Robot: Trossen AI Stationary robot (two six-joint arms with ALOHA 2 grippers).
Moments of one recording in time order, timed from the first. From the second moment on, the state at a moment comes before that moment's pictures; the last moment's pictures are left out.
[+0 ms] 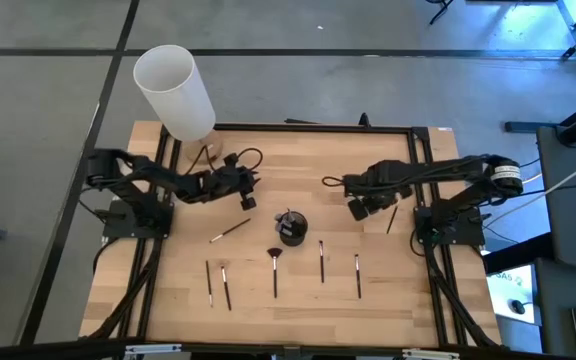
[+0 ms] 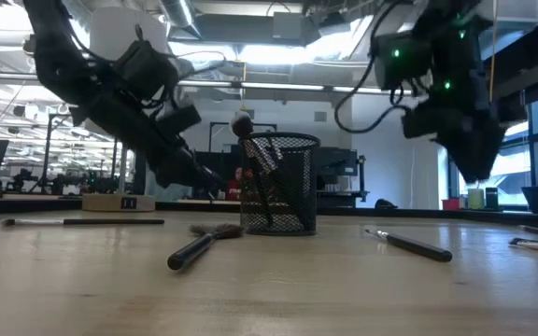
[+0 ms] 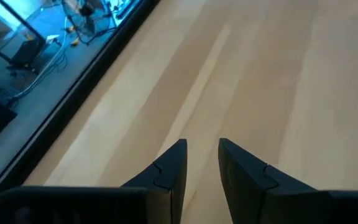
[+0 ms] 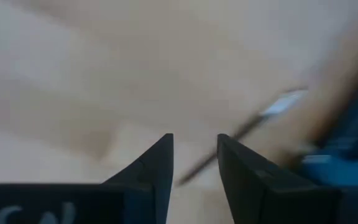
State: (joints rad) left arm 0.28 1.55 0.40 0.60 -0.36 0.18; right arm -0.15 1.41 0.90 -1.10 0.05 0.99
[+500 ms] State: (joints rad) left arm 0.37 1.71 0.40 0.72 -0.33 0.14; right arm 0.13 1.42 0.86 -0.76 -0.13 1.33
